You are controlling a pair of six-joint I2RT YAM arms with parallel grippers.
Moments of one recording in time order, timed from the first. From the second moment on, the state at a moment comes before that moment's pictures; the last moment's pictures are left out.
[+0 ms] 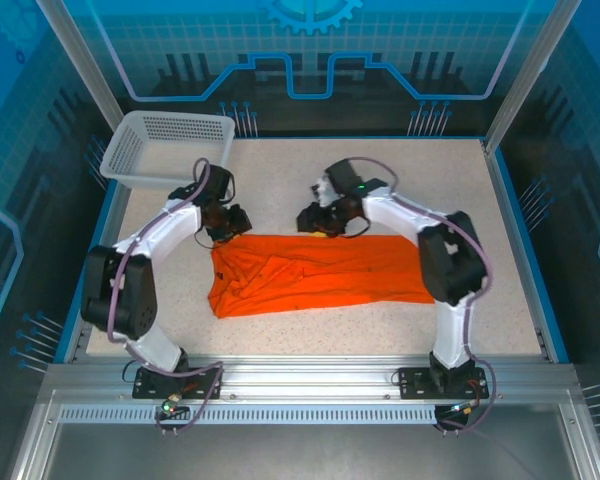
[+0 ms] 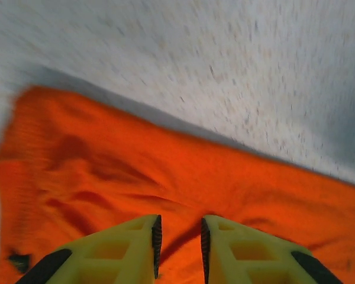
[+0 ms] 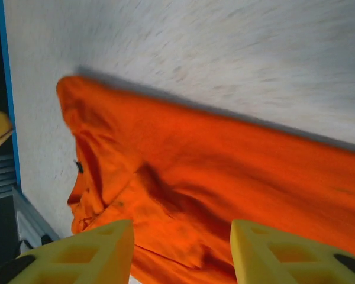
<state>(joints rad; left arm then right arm) -0.19 1.67 1.20 -0.71 0.22 -0.71 0.52 2.02 1.53 -0.61 -0.57 0.51</state>
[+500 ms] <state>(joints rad) -0.18 1.86 1.20 -0.72 0.26 -0.68 0.67 2.41 1.99 -0.85 -0.58 0.43</state>
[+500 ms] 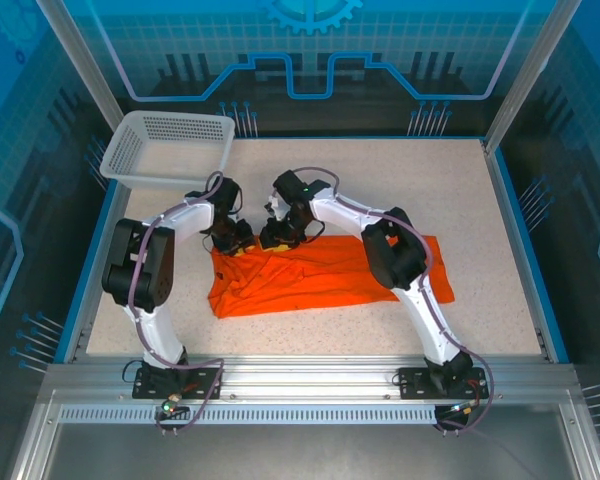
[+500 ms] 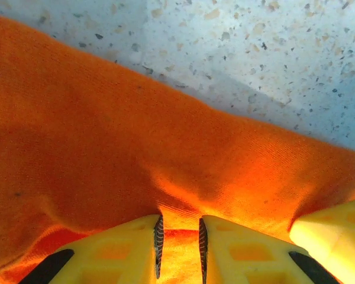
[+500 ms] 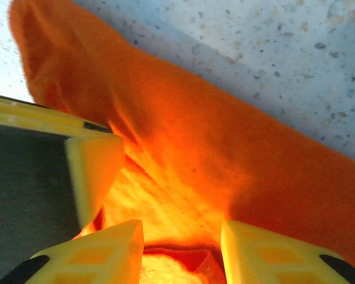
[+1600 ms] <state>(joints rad) -0.16 1.90 1.22 -0.74 0.24 -0.66 0.75 2.32 1.88 -0.90 -0.52 0.29</state>
